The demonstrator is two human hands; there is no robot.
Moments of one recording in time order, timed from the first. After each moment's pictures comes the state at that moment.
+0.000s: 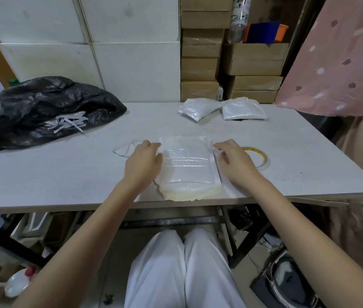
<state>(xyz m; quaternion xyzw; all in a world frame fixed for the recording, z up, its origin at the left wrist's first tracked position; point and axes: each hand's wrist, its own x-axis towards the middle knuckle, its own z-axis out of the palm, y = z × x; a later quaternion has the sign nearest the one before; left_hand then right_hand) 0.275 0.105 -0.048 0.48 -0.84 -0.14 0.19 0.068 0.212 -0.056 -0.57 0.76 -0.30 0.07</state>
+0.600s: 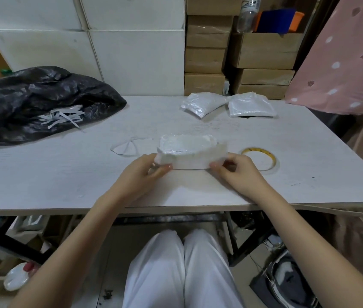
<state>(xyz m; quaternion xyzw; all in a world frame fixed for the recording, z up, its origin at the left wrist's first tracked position) 0.299 0.108 -0.058 0.34 -0.85 -0.32 0.24 0.071 0.218 -0.068 -0.55 0.66 -0.46 0.22</state>
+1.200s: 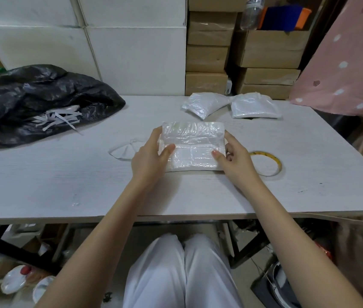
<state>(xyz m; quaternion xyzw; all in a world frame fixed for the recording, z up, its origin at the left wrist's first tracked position) 0.248 0.082 -0.059 0.48 -0.77 -0.27 0.32 0.072 0.179 -0.065 -0.50 0.68 -0.51 0.19</state>
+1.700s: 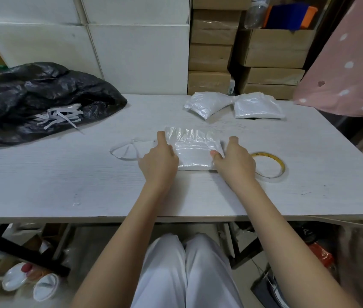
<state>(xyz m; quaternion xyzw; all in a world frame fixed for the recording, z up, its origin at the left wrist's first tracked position) 0.224 0.091 -0.061 0.58 -0.76 -0.14 0.26 0.090 0.165 -0.047 -0.42 0.87 -0.24 0.05</state>
